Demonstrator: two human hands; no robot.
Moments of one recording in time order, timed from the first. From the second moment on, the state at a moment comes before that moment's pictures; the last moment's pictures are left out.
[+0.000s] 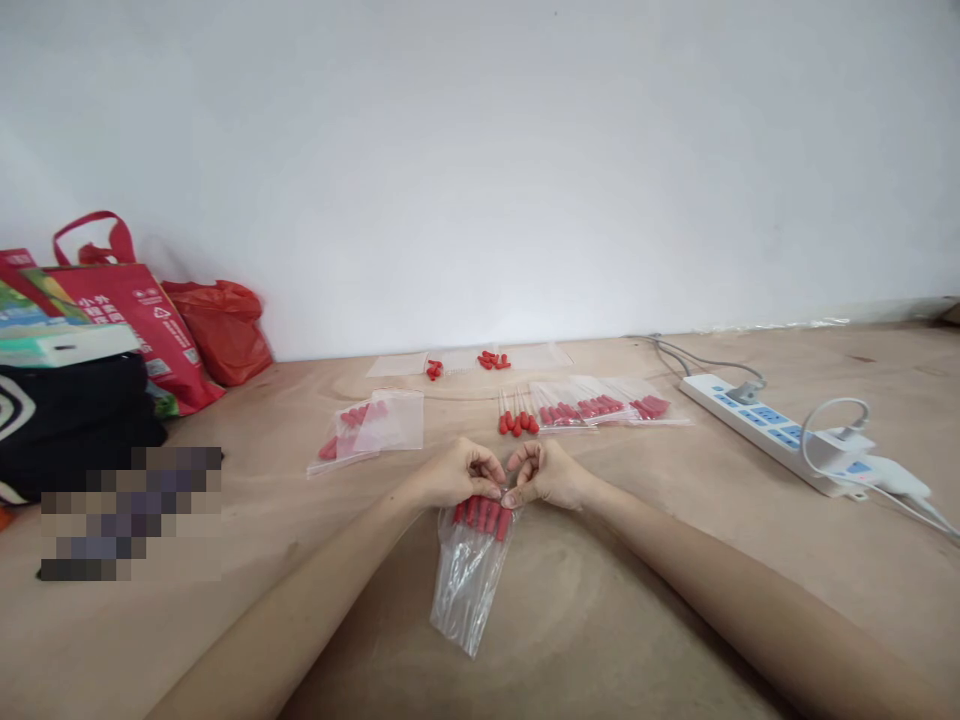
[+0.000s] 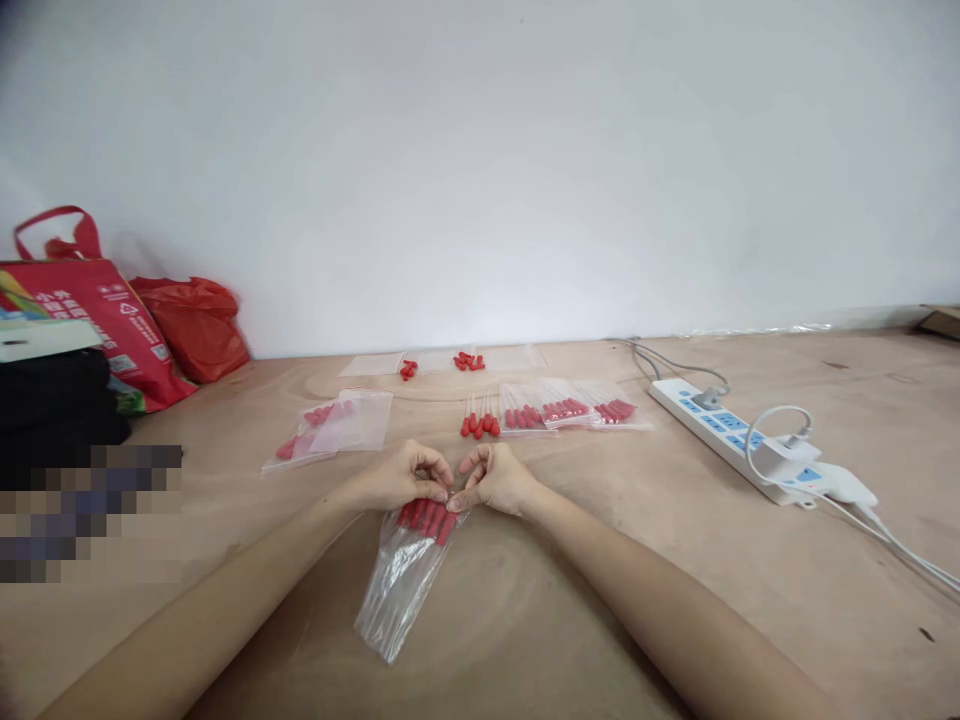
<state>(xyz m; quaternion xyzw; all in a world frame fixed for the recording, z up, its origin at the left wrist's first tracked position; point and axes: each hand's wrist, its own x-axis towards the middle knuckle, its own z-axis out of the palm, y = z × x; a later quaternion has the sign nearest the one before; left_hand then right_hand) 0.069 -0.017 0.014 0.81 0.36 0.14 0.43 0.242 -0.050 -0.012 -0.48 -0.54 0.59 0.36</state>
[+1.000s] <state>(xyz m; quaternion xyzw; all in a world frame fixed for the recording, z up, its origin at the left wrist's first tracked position) 0.072 -0.023 0.020 0.84 0.34 0.13 0.42 0.247 -0.047 -0.001 -0.48 -0.65 0.55 0.21</state>
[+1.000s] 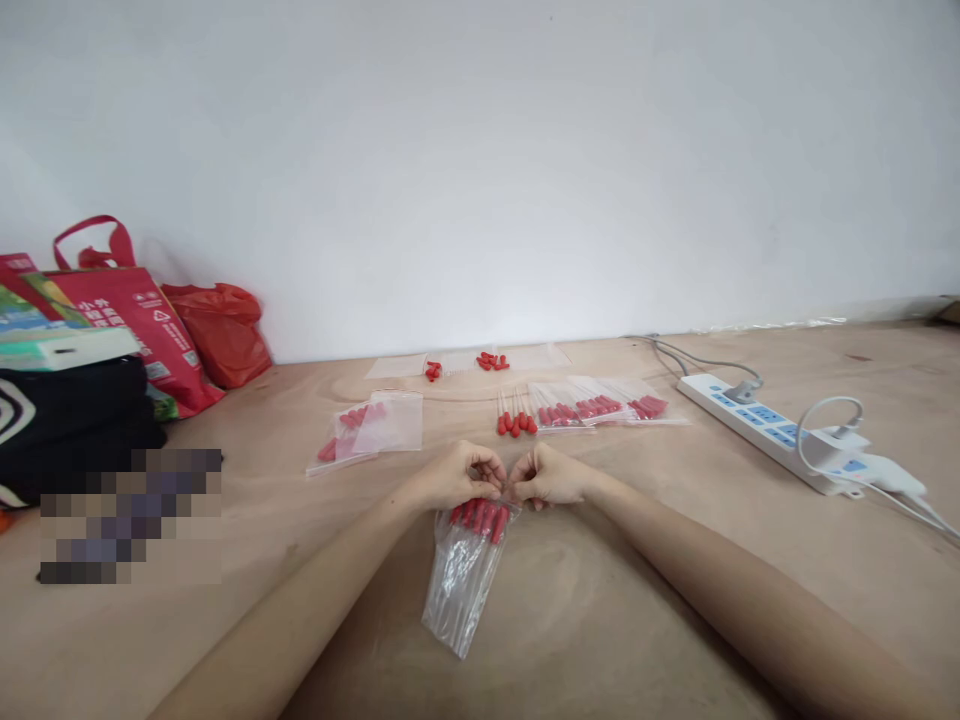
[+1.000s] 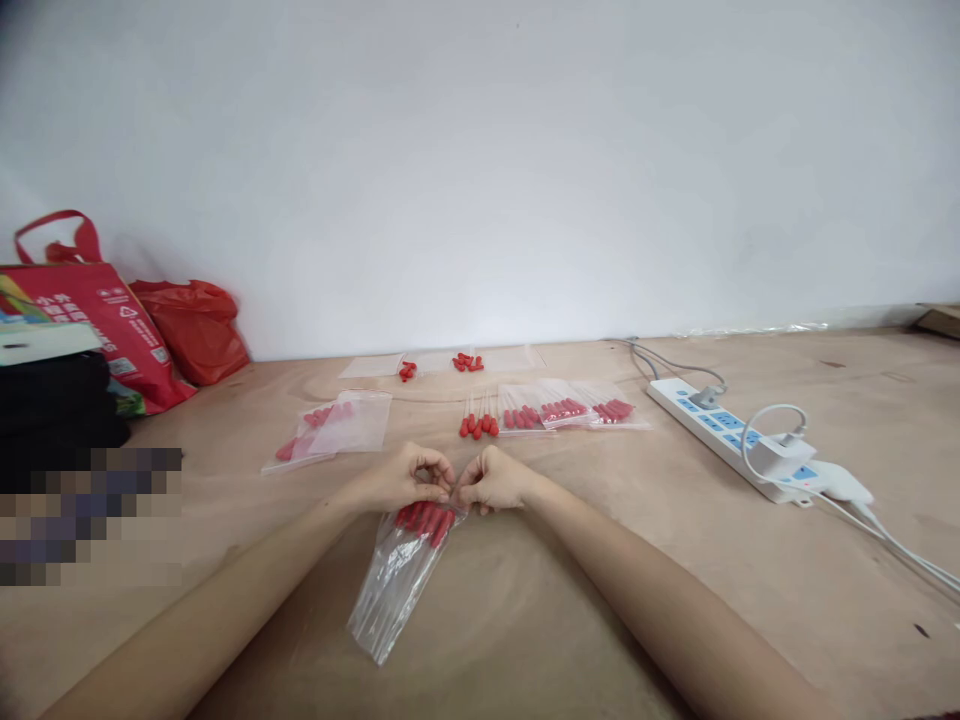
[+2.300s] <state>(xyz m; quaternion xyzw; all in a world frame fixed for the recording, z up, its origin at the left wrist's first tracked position) 0.049 -0.013 0.014 0.94 0.23 0.16 0.21 0.244 -0.049 -0.011 -0.46 -0.64 0.54 0.29</state>
